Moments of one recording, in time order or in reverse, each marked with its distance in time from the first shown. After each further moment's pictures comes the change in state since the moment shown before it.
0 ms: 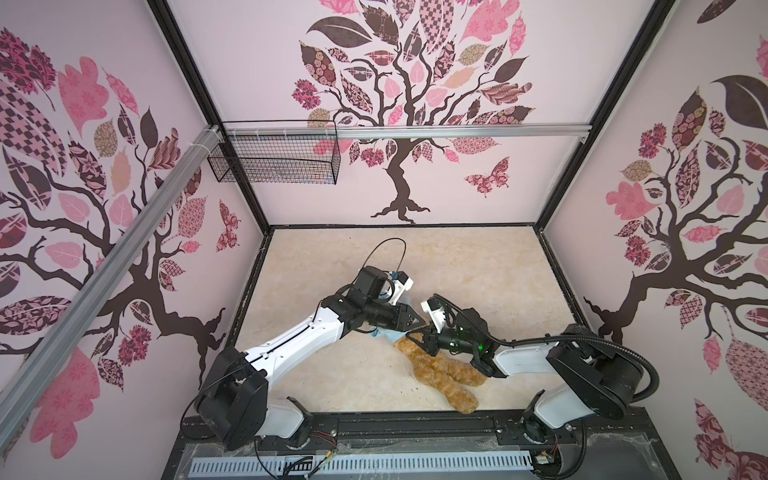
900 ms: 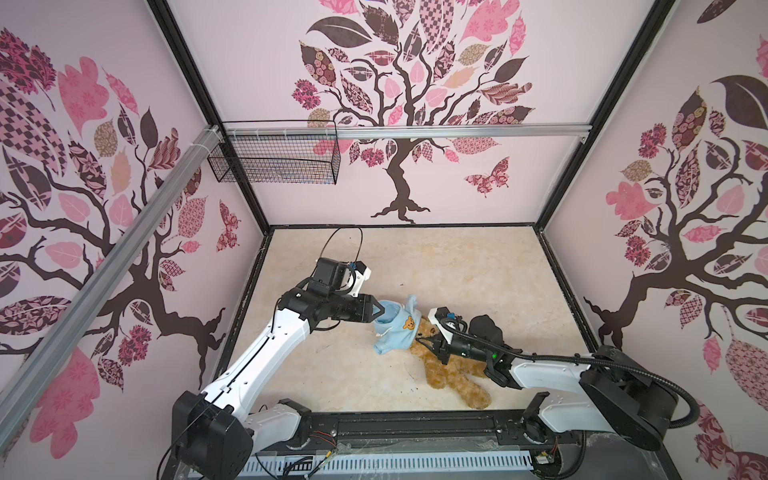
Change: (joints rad) left arm 0.254 -0.176 0.068 -0.428 -0.146 0.202; right arm 0.000 -0.223 -0.103 -0.089 0.031 -0.412
